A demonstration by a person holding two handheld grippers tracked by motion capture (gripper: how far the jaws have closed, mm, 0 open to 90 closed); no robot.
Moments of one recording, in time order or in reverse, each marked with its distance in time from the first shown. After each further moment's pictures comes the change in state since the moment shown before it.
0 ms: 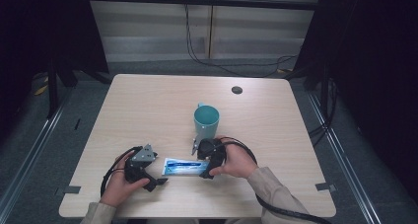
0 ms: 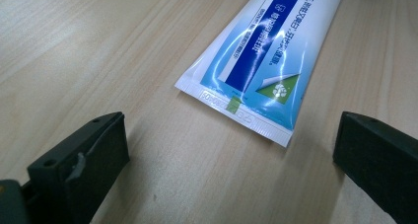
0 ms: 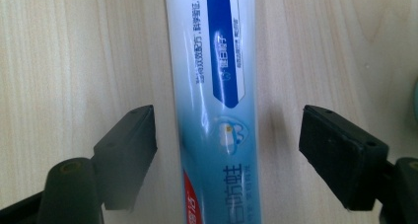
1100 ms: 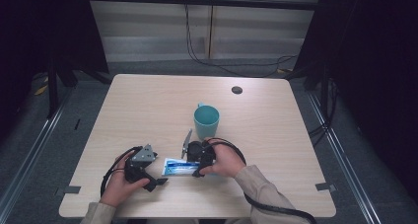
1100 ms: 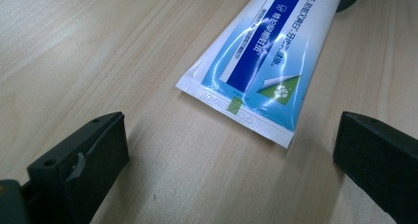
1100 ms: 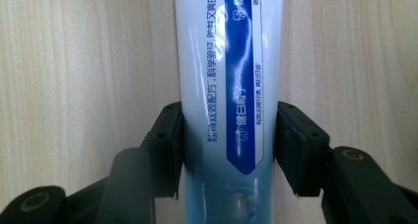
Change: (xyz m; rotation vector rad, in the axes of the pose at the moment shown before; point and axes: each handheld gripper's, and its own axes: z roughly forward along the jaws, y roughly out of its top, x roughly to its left) left arm 0.000 0.000 0.000 -0.001 0.000 -0.002; right arm 0.002 0.025 0.020 0.053 0.033 -0.048
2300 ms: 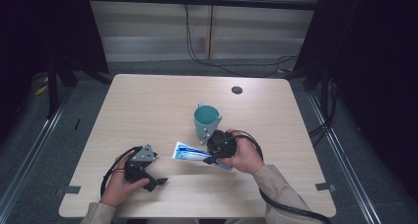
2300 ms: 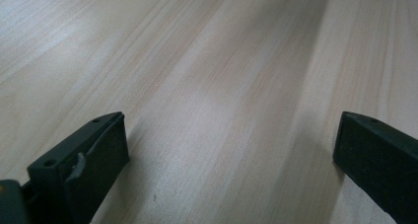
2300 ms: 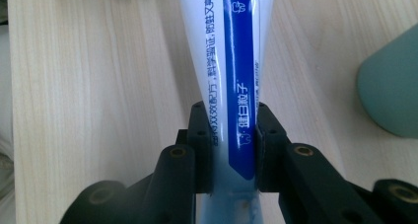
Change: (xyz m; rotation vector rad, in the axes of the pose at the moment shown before) left arm 0.000 0.000 0.000 0.001 0.000 0.001; right arm -0.007 -0.047 -0.051 -0.206 -0.036 0.133
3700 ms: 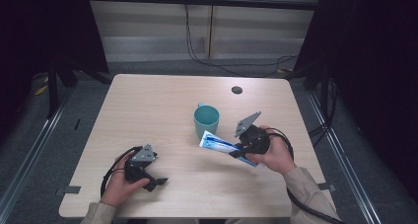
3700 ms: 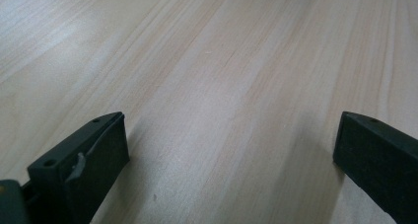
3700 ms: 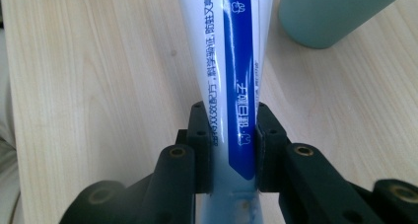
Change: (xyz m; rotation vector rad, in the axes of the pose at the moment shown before) left arm 0.000 0.000 0.000 0.000 0.000 -0.001; right arm -0.018 -0.064 -0.053 -0.095 -0.067 0.096
